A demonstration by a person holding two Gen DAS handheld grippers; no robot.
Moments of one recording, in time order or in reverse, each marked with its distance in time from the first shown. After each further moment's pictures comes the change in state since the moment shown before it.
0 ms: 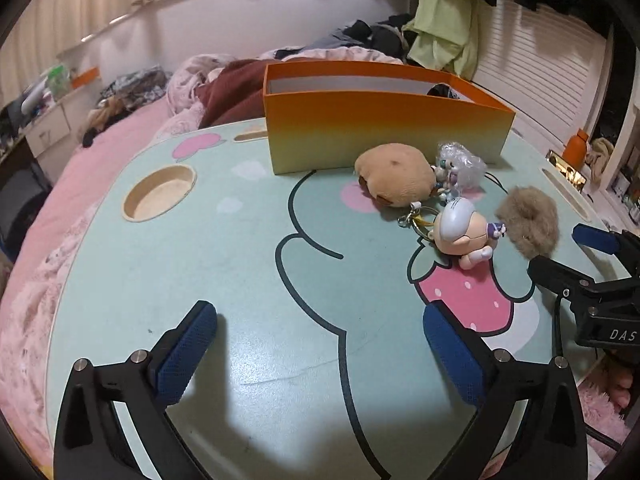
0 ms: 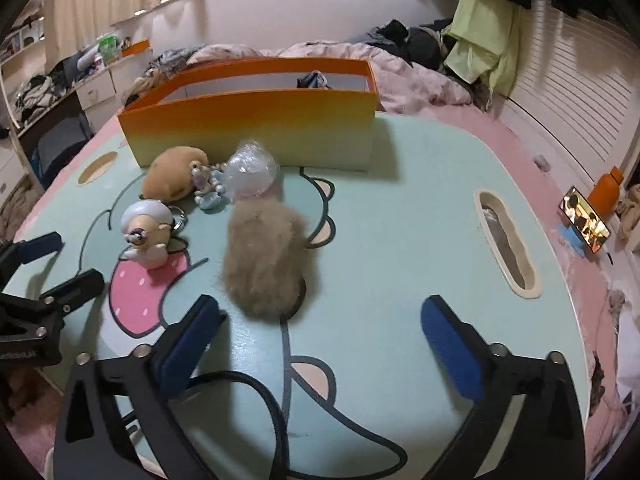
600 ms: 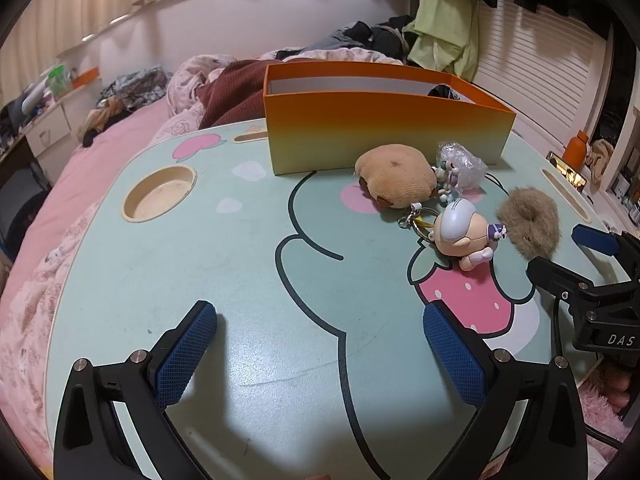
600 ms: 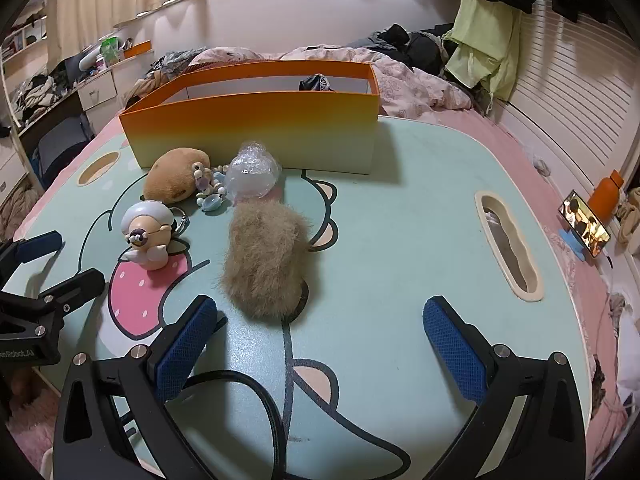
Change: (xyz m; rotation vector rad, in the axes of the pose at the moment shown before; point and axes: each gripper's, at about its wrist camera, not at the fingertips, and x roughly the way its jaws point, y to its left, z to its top) left arm -0.001 0.002 -0.001 0.000 -0.004 -0.002; right arm 0.000 0.001 0.000 -0.007 -0.023 -0.001
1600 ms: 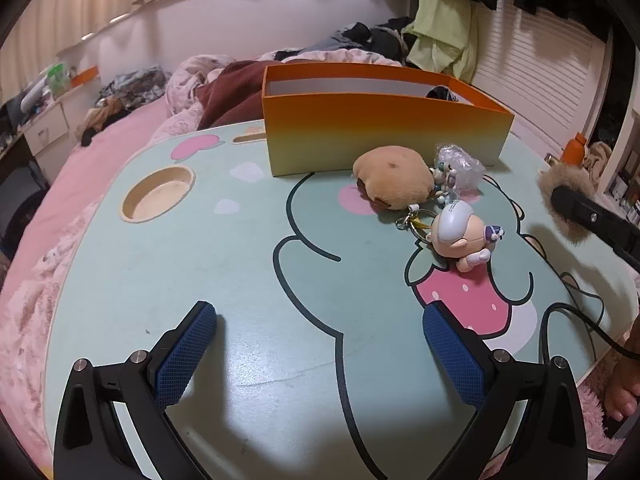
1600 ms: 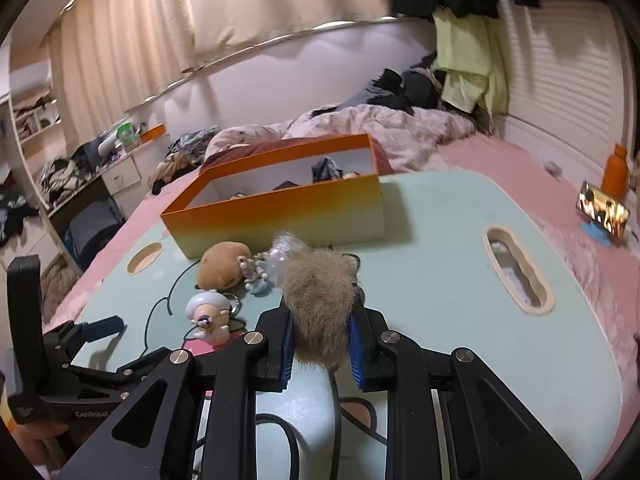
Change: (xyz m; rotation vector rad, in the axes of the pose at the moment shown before) left arm -0.001 -0.004 0.002 0.006 -0.002 -0.005; right arm -0.027 -0.011 0.006 0.189 -0.218 0.157
